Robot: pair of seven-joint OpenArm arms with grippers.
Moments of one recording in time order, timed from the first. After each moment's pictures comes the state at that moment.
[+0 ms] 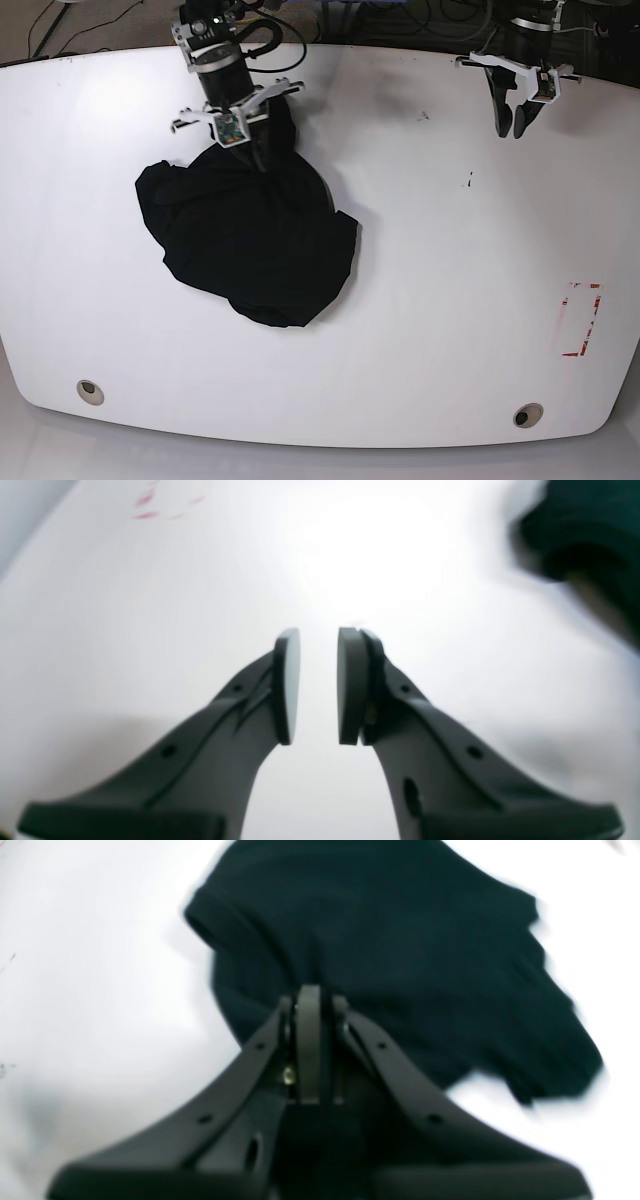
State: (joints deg) left arm 48.2 -8.9 -12.1 113.4 -10.7 -7.7 -4.4; right arm -34.3 -3.7 -0.1 112.9 -8.7 17.0 -10.1
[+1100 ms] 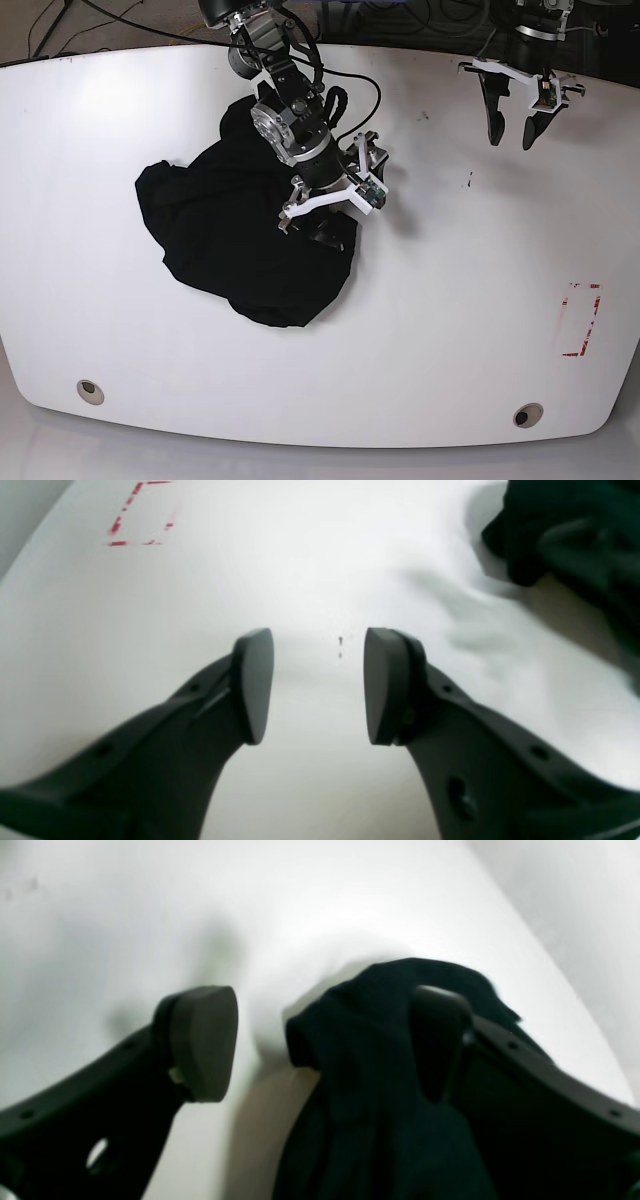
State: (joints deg) left arm 46.6 -12.2 -12.8 113.4 -10.8 -7.8 -4.2; right arm -6.8 -3.1 -24.4 96.0 -32.7 17.4 -25.4
